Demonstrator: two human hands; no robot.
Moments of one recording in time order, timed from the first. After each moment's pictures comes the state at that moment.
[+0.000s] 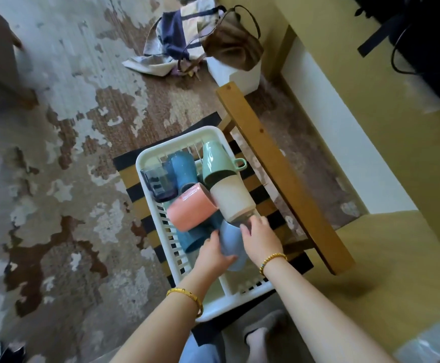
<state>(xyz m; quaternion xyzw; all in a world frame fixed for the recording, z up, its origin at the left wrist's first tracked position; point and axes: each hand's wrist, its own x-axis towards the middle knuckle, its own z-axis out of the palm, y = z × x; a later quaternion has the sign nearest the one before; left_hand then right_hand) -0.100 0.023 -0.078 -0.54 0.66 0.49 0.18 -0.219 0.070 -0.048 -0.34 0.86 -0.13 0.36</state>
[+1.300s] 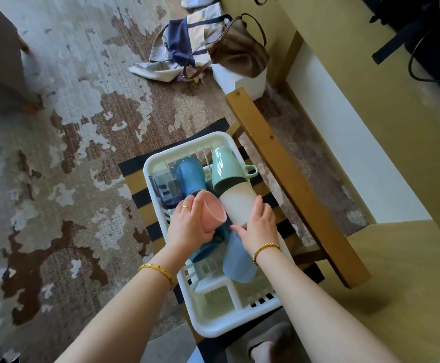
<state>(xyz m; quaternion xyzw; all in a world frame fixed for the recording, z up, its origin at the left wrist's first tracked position) -0.068 -0.073 -0.079 -0.45 0.85 0.29 0.02 -0.211 0.025 -0.059 -0.37 0.89 -0.07 0.26</state>
